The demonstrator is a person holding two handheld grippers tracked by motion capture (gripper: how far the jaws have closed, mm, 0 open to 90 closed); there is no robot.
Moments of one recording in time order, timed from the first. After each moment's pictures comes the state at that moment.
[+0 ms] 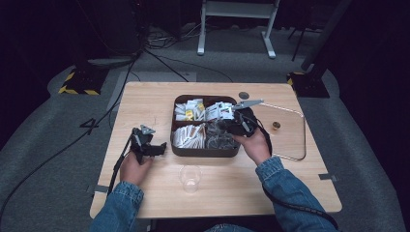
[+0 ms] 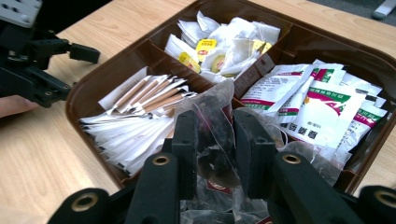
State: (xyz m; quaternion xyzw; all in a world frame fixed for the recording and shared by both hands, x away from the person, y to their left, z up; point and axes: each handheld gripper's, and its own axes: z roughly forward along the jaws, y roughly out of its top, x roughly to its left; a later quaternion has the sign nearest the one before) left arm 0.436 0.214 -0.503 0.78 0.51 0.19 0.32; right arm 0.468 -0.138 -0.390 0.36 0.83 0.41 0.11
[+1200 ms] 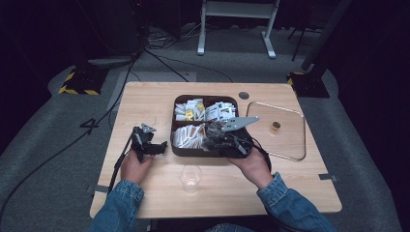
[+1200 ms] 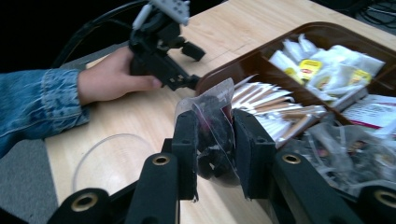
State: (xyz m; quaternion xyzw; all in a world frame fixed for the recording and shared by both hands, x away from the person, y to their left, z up) left arm 0.442 0.213 -0.503 0.78 0.51 0.19 0.32; right arm 0.382 -0.107 -0.360 0.25 0.86 0.44 0.08
